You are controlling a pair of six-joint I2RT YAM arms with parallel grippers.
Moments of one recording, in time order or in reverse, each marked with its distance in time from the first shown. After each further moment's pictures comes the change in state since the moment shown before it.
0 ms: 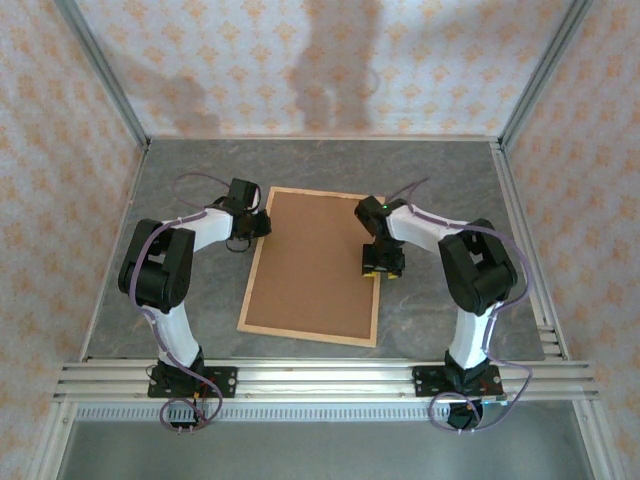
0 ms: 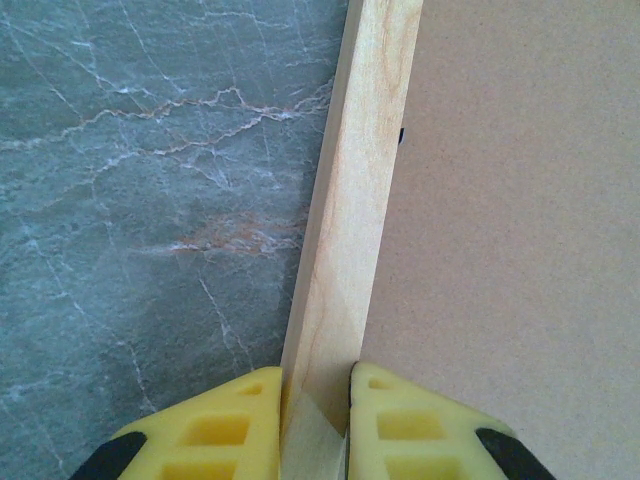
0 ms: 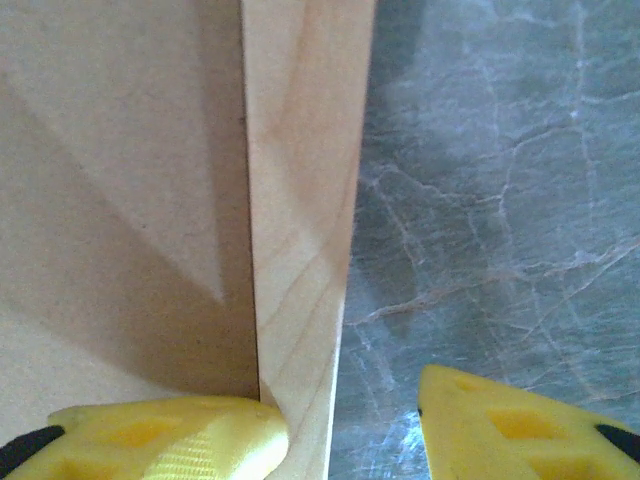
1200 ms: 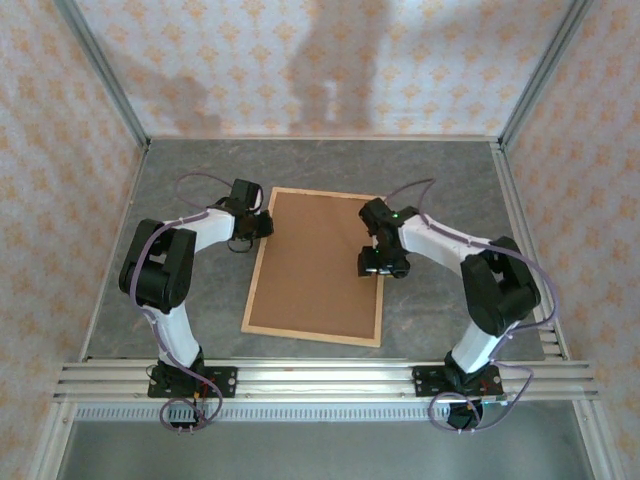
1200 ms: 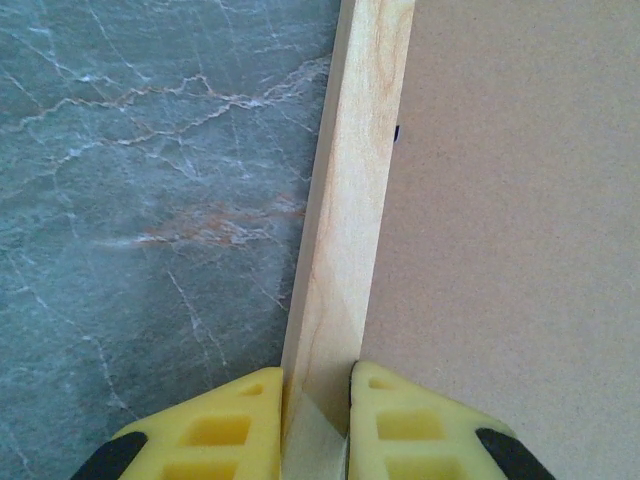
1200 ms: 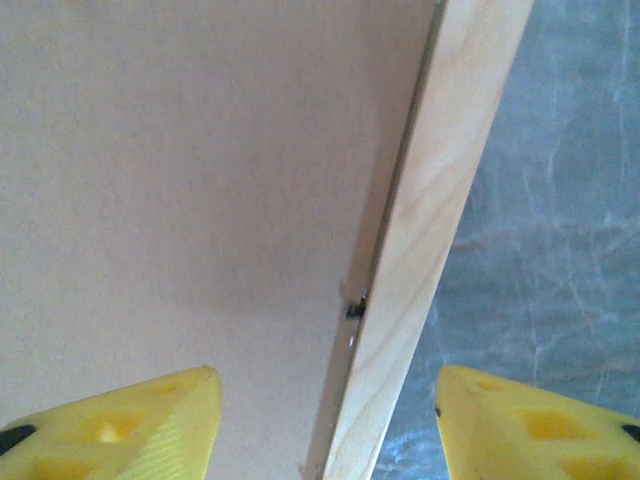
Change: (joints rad) left arm -0.014 0.000 0.000 0.001 0.003 0.000; right arm 0.024 -0.194 -0.124 0.074 -0.031 -0.117
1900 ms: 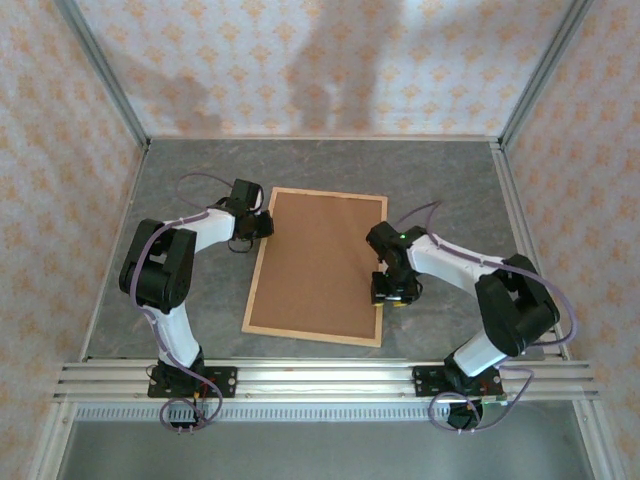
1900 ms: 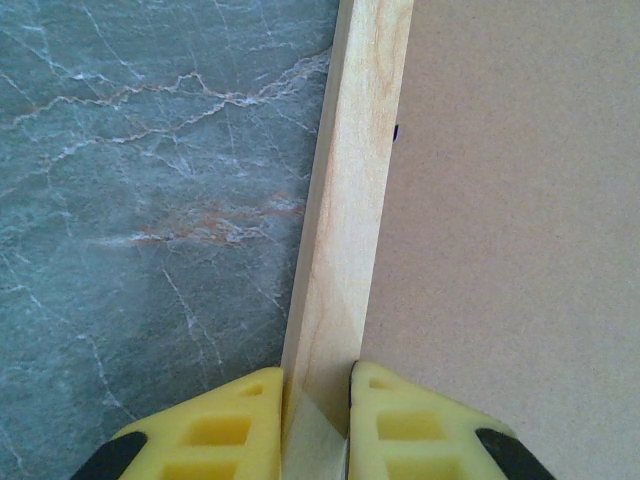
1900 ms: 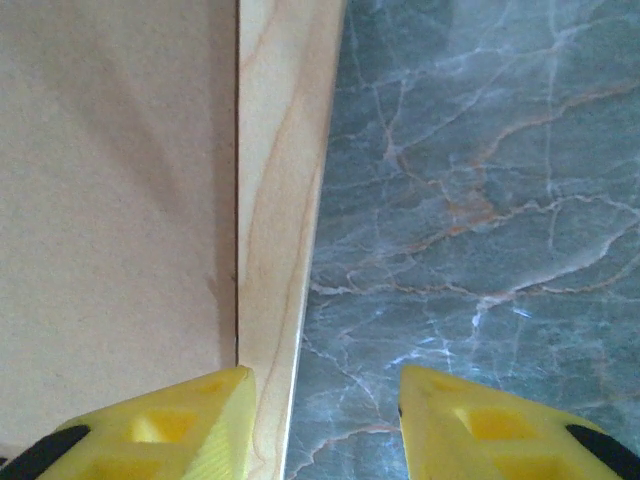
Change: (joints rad) left arm -0.001 0.000 0.000 0.000 0.000 0.000; right arm 0.040 -0.122 -0.176 -0.073 -0.054 0.075
